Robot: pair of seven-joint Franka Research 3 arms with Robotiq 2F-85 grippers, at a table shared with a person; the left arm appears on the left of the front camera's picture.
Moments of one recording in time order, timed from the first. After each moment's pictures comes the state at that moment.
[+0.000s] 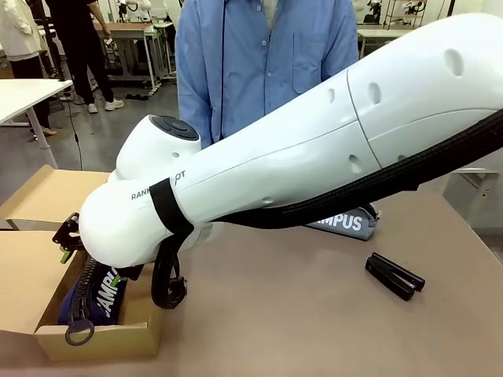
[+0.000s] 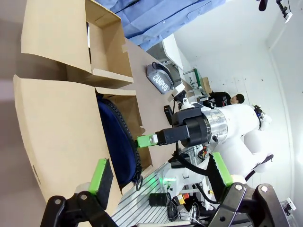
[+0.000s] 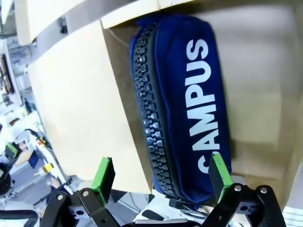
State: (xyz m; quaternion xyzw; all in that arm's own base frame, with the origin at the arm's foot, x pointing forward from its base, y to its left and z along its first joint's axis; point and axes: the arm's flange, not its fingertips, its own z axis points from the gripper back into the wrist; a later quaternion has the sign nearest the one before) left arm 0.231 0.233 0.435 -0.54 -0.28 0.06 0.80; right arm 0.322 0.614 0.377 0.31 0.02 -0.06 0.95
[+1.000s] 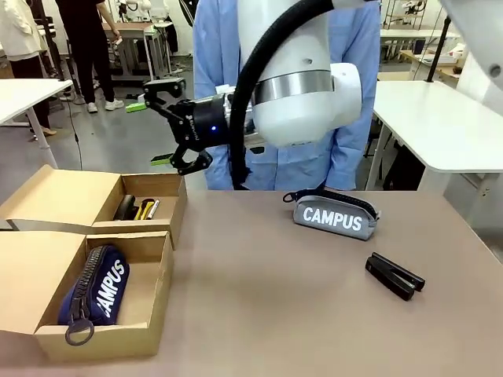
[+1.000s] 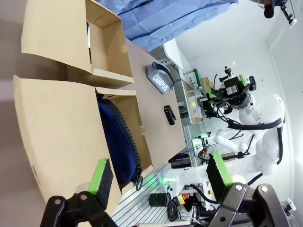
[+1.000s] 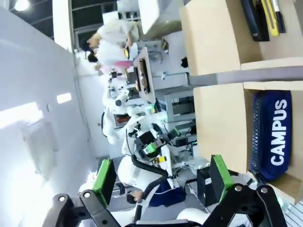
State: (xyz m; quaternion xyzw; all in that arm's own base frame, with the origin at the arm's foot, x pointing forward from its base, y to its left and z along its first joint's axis) left arm 0.230 0.233 0.435 -0.53 -0.28 0.06 0.80; right arm 0.391 0.445 0.512 0.61 -0.03 -0.10 0.79
